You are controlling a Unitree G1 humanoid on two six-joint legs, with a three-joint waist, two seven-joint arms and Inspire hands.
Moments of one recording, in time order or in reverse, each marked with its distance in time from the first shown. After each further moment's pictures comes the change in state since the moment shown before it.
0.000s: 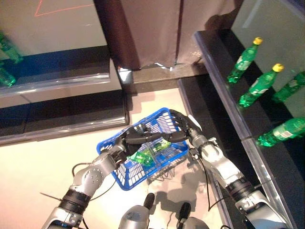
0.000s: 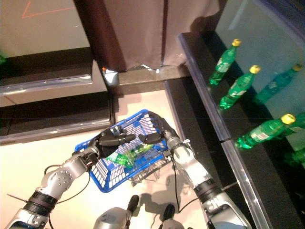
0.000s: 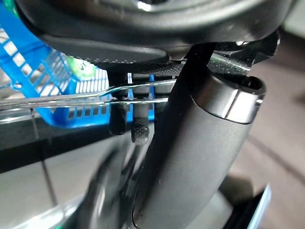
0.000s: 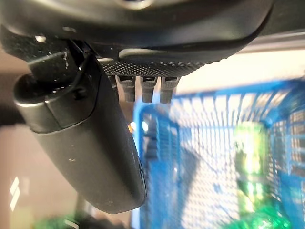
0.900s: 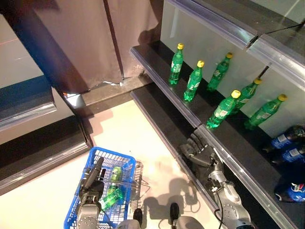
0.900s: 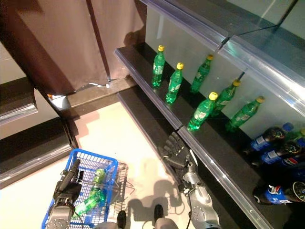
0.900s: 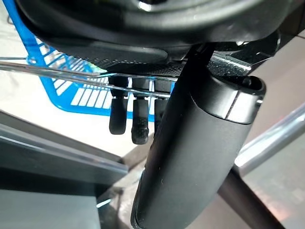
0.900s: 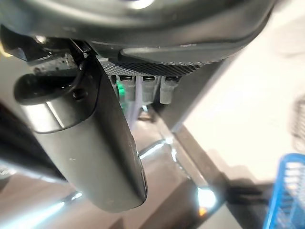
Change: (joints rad) left arm 0.316 -0.296 0.364 0.318 -0.173 -0.419 0.024; right arm 0.458 0.173 -0.301 -0.042 0.338 -0.256 0.203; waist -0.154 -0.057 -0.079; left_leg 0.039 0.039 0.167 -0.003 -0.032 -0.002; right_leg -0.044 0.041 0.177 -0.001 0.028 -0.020
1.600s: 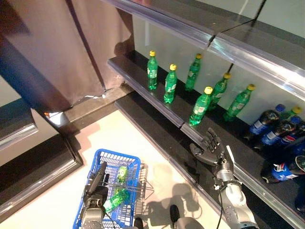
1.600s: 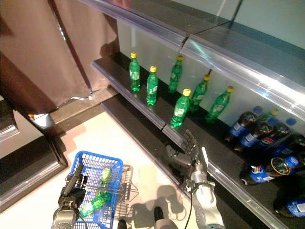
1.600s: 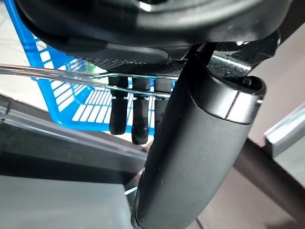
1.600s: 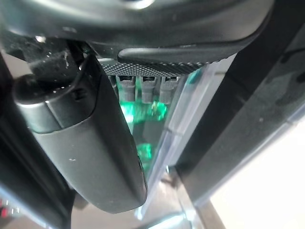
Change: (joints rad) left arm 0.016 -0.044 -0.019 0.002 -0.021 -0.014 0.062; right arm 0.029 -0.042 -0.004 -0.037 -0.198 -0.049 -0.247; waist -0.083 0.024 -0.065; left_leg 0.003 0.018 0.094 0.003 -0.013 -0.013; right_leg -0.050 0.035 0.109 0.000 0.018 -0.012
